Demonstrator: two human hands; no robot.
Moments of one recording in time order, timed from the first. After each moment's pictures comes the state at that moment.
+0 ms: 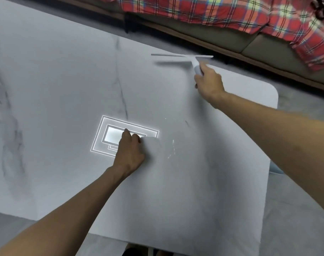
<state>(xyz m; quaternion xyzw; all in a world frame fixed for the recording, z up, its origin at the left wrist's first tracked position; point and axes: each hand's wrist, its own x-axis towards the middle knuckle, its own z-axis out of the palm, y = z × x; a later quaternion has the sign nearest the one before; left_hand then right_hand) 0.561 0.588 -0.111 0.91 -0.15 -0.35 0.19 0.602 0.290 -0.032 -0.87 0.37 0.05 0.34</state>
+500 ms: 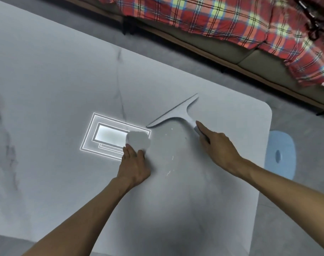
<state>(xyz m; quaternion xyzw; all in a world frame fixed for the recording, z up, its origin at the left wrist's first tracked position) 0.587 0.571 -0.097 0.86 -0.17 -0.47 0.14 0.509 0.317 -0.009 -0.91 0.26 0.23 0.25</state>
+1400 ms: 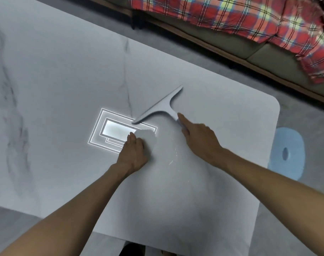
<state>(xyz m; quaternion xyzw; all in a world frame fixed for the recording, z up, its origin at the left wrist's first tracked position) 0.583 0.582 -0.095 0.87 -0.18 -0.43 0.14 0.525 0.369 -0.018 -0.94 0.18 0.20 0.22</state>
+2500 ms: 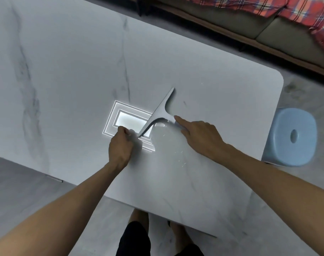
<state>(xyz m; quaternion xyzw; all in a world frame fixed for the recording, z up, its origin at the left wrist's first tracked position) 0.487 0.602 -0.056 0.92 0.07 -0.27 0.26 0.417 0.362 -0.012 -0.95 0.08 0.21 0.20</state>
